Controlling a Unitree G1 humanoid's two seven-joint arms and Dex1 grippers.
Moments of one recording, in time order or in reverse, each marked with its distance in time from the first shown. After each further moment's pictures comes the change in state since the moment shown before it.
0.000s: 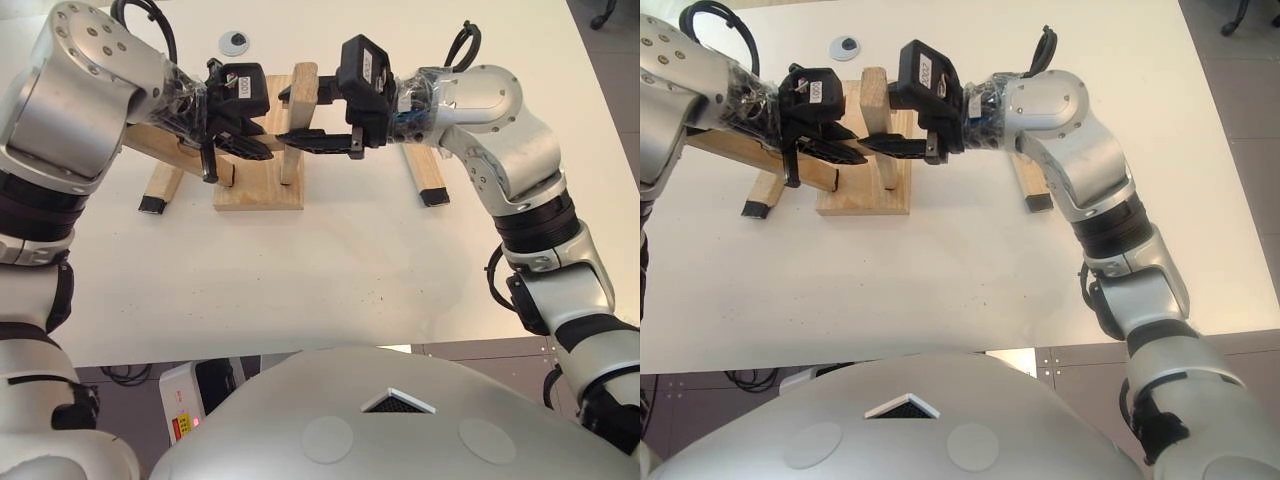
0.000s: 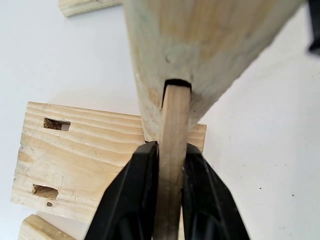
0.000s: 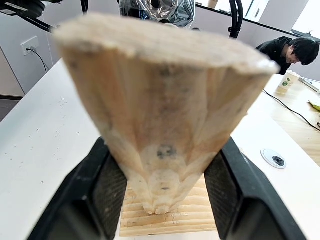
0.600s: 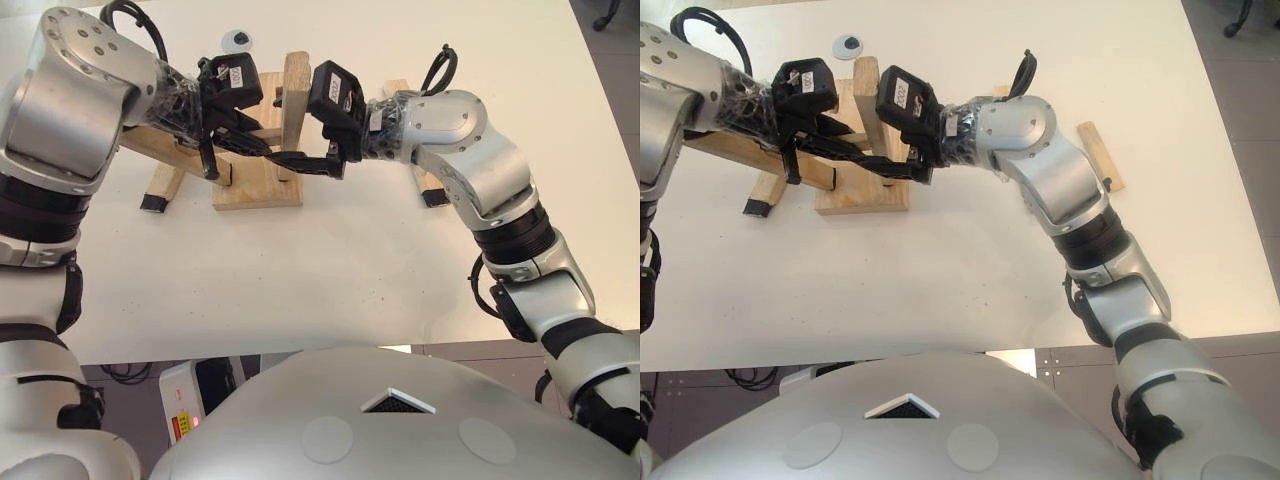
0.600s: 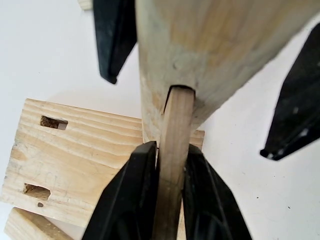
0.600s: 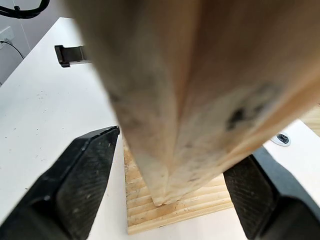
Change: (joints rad) left arm 0.034 -0.035 0.083 0.012 0.001 0.049 0.018; right arm 0.036 0.057 0.053 -0.033 -0.087 0.098 -0.116
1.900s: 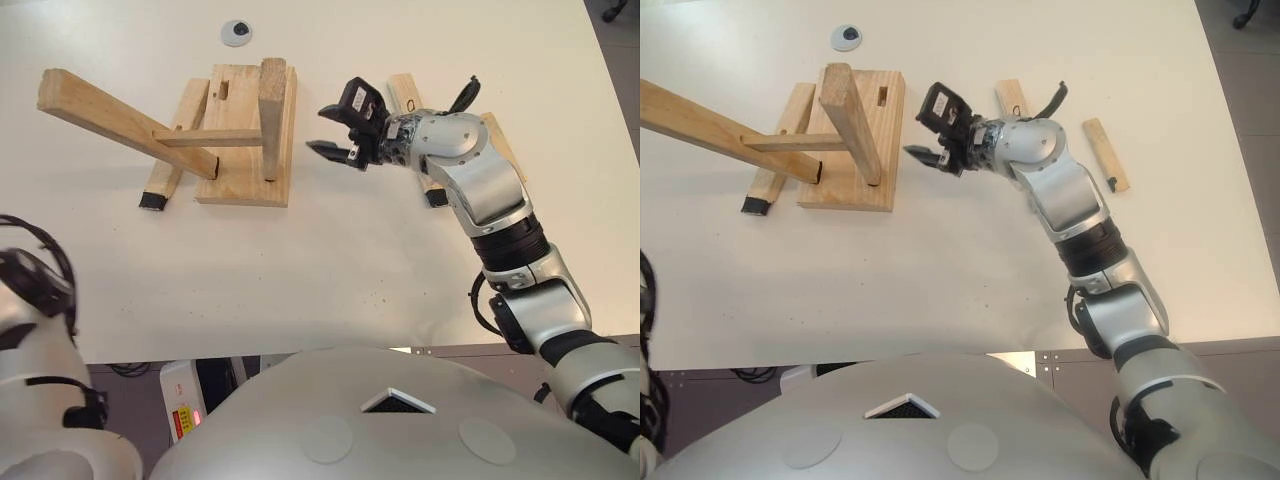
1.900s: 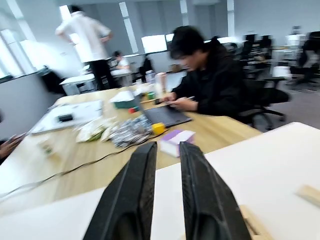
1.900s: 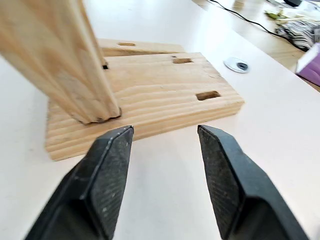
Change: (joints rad) left arm 0.158 -0.089 1.005 0.065 -0.135 0.039 0.721; right arm 0.081 0.000 -0.084 0.147 -0.179 -0.029 -0.183
